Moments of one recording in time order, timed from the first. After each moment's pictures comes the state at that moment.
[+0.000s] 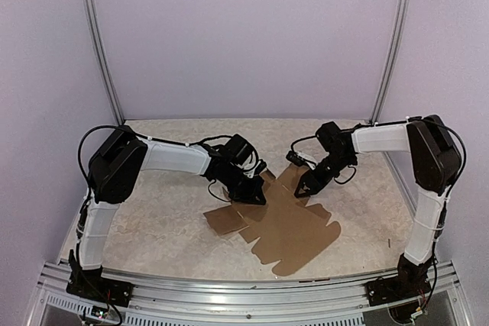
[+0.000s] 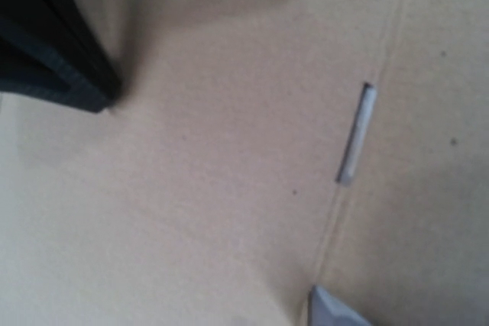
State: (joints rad) left arm -0.82 2.27 1.61 -0.35 0.44 -0.51; right arm 0.43 1.93 1.27 -0.61 -0.58 -0.34
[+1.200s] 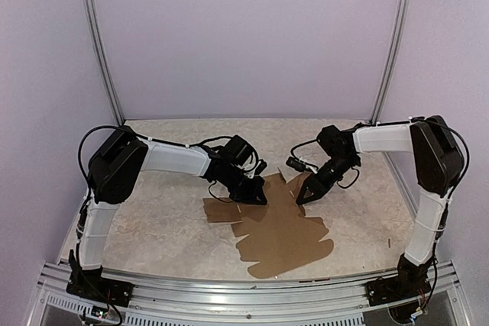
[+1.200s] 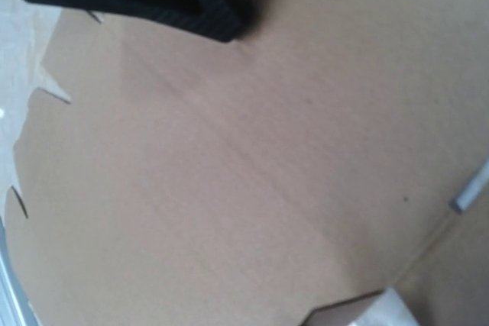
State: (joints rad) left arm -0.82 2.26 1.59 -0.31 0.44 -0.52; right arm 0.44 1.90 1.26 -0.77 -0.69 -0.39
